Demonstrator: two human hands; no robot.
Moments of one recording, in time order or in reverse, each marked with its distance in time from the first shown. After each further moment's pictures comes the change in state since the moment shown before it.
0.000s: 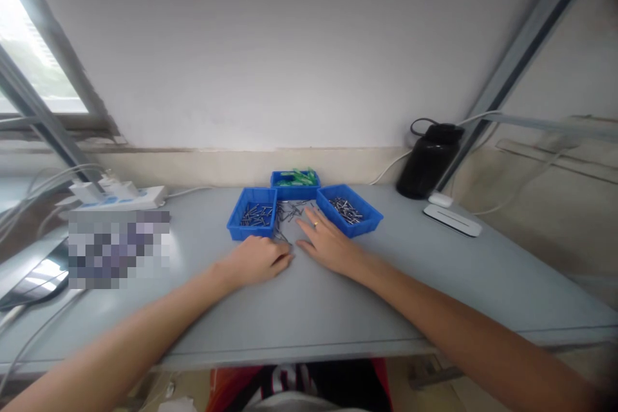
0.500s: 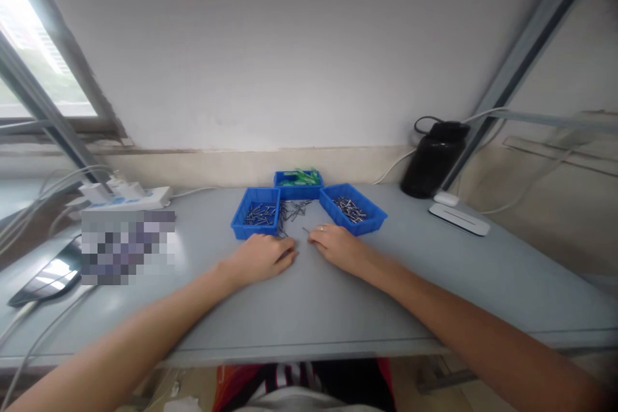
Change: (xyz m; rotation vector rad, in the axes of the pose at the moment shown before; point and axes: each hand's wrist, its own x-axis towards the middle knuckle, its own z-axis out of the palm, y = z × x) left_hand -0.001 -0.002 0.004 0.035 0.019 -0.025; right_hand -0.001 0.002 -0.015 0.046 -0.199 -0.069
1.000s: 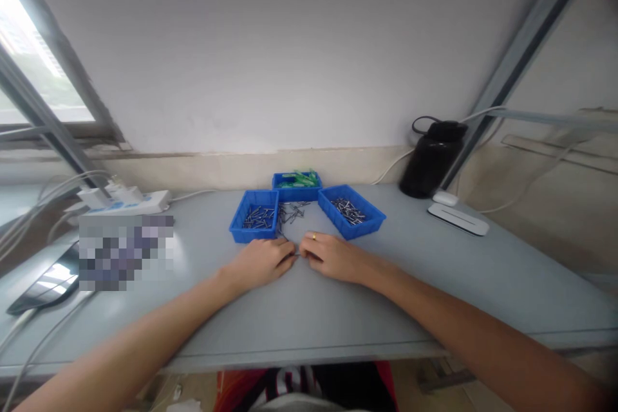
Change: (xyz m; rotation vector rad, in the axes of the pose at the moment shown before) left_hand 0.003 0.002 0.004 -0.062 -0.012 0.026; right_hand -0.007 -0.004 0.003 0.263 0.074 -0.198
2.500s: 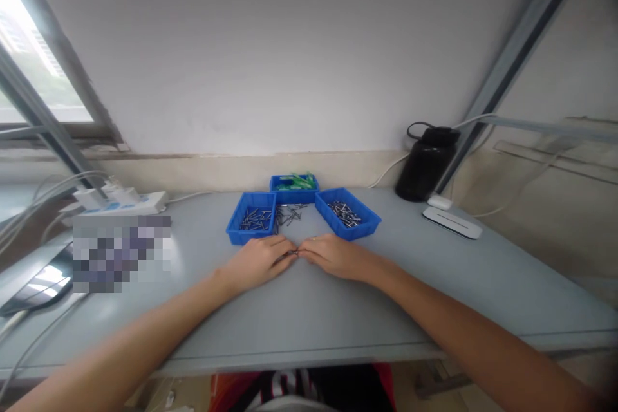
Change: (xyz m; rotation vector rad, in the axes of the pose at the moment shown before) left_hand -0.002 -0.001 -0.002 -0.104 0.233 0.135; right_hand 0.000 -0.005 -0.018 -0.008 -0.085 0.032
